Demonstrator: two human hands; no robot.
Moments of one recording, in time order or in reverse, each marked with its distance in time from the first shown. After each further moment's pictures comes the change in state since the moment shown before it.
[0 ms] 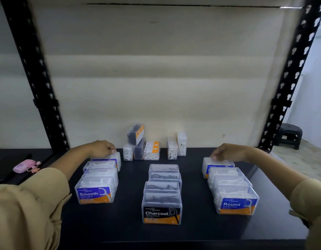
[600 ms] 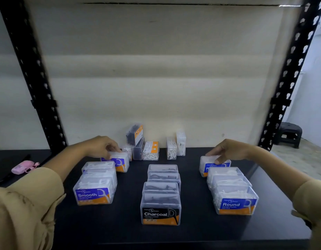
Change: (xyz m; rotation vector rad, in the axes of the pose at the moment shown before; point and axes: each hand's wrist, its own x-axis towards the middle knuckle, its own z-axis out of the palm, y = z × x) left_hand -0.006 0.001 -0.014 -0.067 0.004 0.162; right_hand -0.003 0.005 -0.009 0.051 0.025 -0.097
